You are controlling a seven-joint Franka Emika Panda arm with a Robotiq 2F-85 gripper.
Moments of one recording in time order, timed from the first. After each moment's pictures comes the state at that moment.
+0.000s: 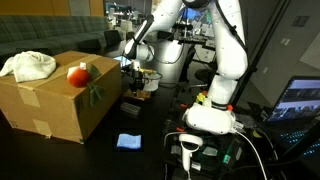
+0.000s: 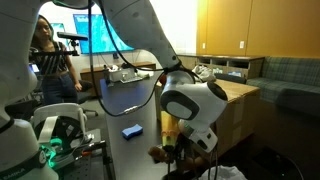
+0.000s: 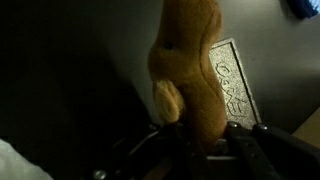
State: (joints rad) arm -0.24 0.53 0.01 -2.15 0.47 2.30 -0.29
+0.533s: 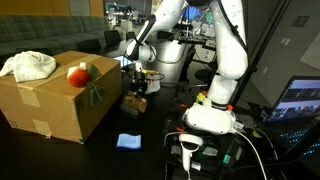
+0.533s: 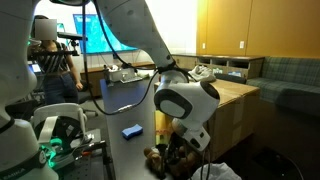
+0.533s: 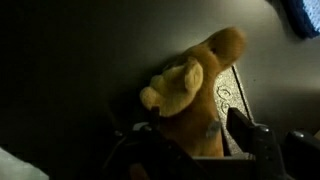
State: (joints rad) arm -0.23 0.49 0.01 -2.22 0.45 2.30 -0.29
